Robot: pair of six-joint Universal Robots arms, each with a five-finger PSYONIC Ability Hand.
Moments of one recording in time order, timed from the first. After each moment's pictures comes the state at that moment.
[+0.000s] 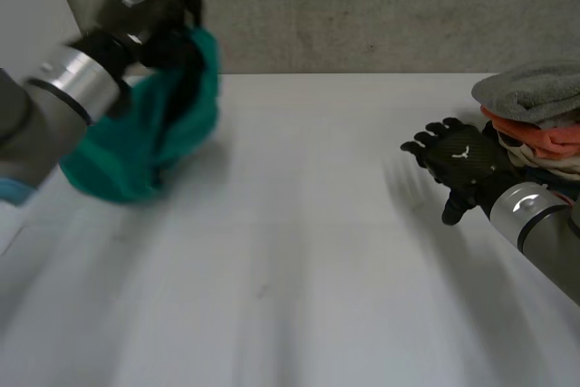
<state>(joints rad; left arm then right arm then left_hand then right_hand) 4.45 -1.89 -1.32 3.45 -1.11 3.15 1.75 -1.26 1.71 -0.19 1.18 2.49 1.11 1.19 1.19 1.20 1.00 0.22 0.21 0.20 0.20 0.04</state>
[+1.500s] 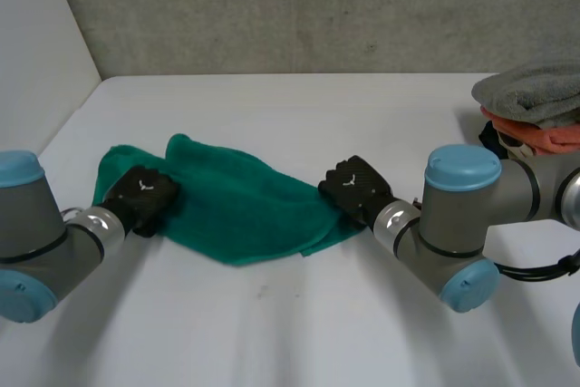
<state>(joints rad) 4.60 -2.14 -1.67 3.41 -1.20 3.84 2.08 -0.79 1.30 -0.21 1.28 2.51 1.13 1.19 1.18 1.19 0.98 1.11 1.17 1.17 1.17 0.98</state>
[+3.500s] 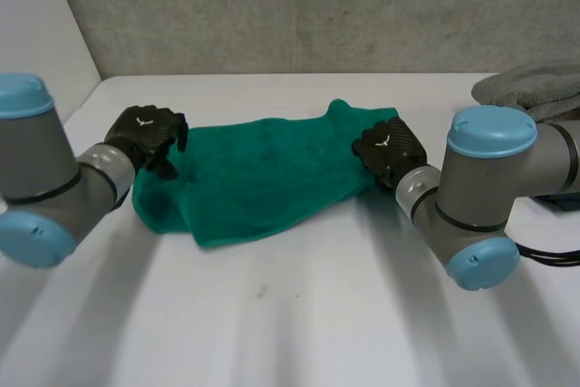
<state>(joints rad) 4.45 -2.03 -1.43 3.22 -1.39 3.47 2.06 -0.91 1.27 -0.15 1.49 2.52 0.81 0.77 0.77 0.77 0.60 1.11 1.17 1.19 1.19 1.00</state>
